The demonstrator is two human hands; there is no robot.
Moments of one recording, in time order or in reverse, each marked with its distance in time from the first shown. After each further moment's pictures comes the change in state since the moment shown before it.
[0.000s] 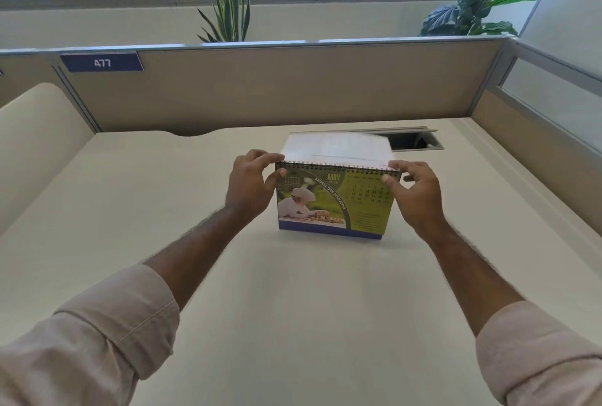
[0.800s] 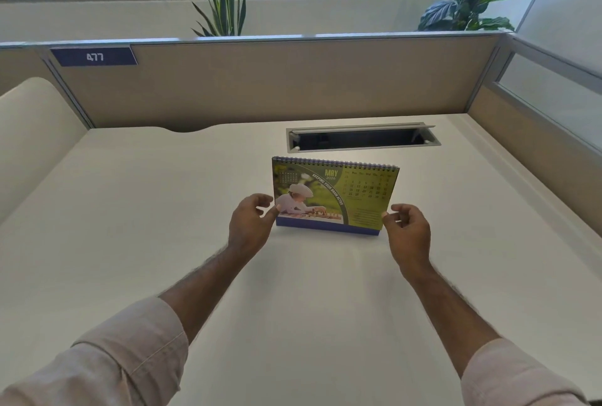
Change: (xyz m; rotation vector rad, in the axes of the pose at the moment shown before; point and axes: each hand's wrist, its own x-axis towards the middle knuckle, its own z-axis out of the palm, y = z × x) left_hand -0.062 -0.026 0.039 -0.192 -0.069 -0.413; right_hand -0.061 0.055 0.026 0.154 0.130 0.346
